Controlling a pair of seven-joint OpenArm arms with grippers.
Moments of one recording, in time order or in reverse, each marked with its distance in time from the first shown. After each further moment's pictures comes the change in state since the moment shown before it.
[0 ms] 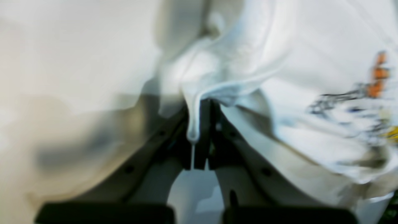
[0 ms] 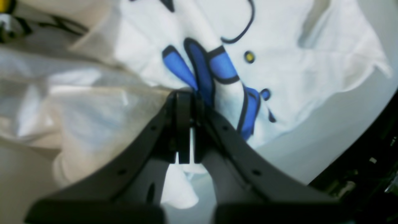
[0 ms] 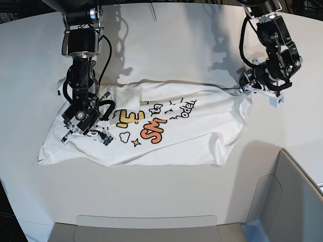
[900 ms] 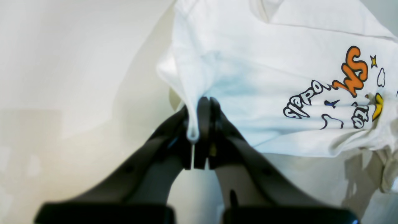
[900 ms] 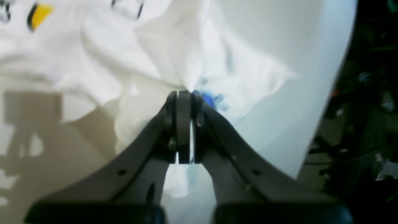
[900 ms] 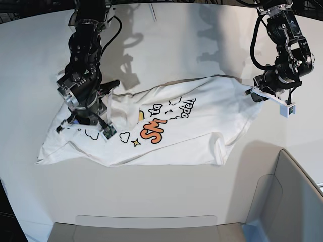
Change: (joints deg) left arm 2.8 -4.2 2.4 14.4 -0.5 -0.2 0.0; right arm -11.0 -5.4 0.0 24.4 -0.3 0.0 -0.3
